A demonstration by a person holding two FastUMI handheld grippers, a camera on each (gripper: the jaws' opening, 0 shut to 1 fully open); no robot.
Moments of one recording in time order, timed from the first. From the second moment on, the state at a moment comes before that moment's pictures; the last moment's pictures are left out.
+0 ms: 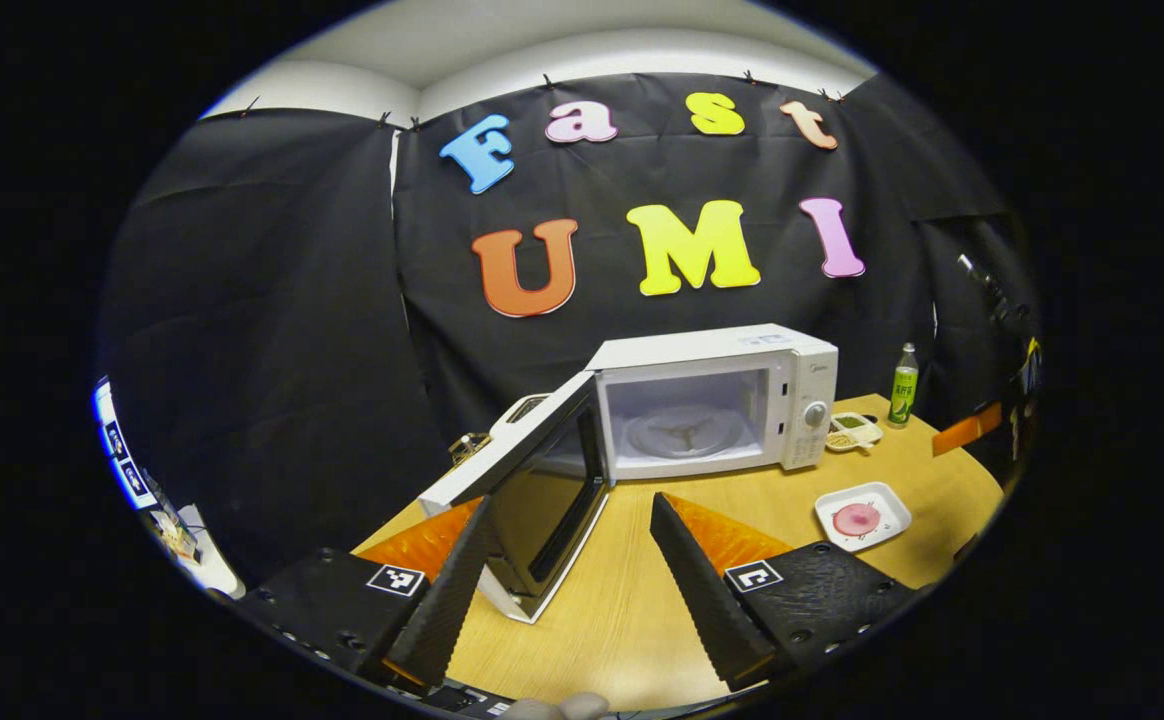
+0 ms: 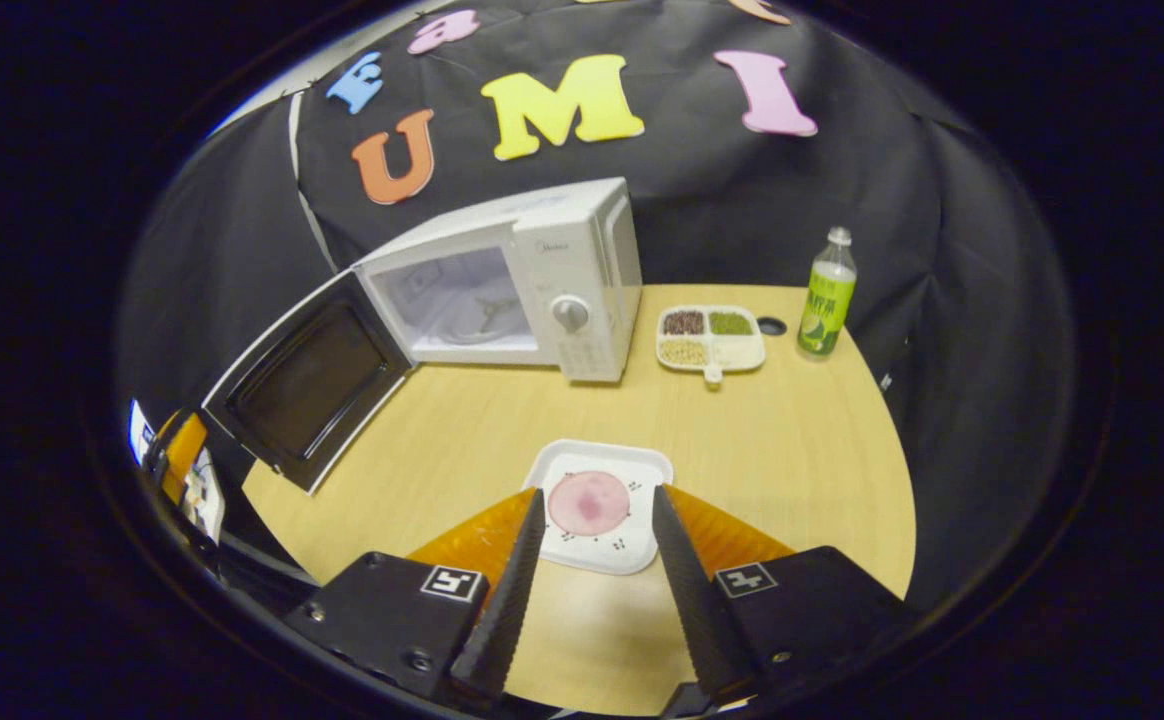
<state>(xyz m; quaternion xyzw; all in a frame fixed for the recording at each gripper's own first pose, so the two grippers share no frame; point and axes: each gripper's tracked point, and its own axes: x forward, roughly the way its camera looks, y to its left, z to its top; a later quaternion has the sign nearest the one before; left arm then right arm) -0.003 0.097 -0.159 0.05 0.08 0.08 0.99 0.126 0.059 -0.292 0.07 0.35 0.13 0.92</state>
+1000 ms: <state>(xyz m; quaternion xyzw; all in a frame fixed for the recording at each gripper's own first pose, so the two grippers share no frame) 0.013 0.027 -0.104 0.03 0.06 0.08 1.00 0.181 0.046 -0.416 0.14 0.59 0.09 0.79</state>
